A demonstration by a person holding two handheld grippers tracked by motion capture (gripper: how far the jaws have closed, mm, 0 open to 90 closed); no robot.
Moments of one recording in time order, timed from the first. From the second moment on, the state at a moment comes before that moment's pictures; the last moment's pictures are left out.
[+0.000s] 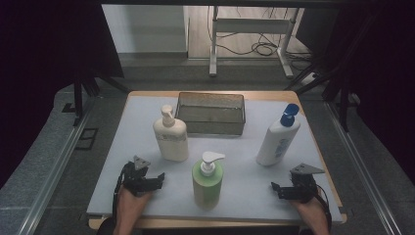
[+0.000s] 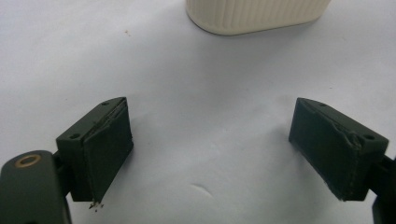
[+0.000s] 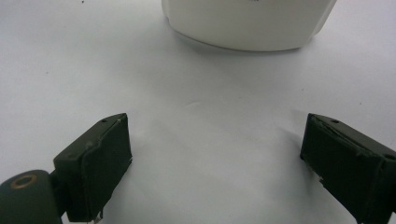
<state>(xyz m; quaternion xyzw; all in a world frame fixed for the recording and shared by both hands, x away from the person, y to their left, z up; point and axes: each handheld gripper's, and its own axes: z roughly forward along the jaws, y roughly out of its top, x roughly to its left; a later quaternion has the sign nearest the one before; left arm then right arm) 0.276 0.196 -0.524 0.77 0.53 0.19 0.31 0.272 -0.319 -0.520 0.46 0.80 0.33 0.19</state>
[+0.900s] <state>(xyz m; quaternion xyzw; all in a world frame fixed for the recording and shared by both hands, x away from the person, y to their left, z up) 0.276 0.196 -0.524 0.77 0.53 0.19 0.31 0.272 -0.321 -0.516 0.46 0.80 0.33 0.19</state>
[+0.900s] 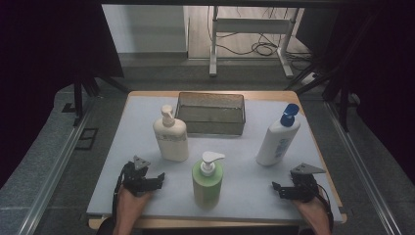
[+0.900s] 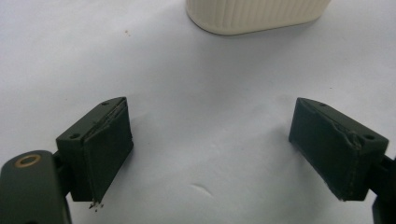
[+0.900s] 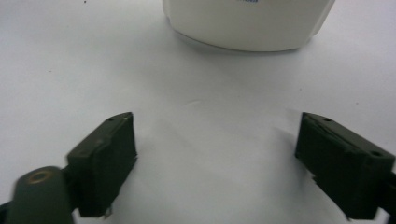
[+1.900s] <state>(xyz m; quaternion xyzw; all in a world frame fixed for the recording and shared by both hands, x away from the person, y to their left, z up) 0.276 0.196 -0.525 0.77 0.53 0.19 0.31 0.299 -0.347 -0.502 0.47 0.79 0.34 0.18</state>
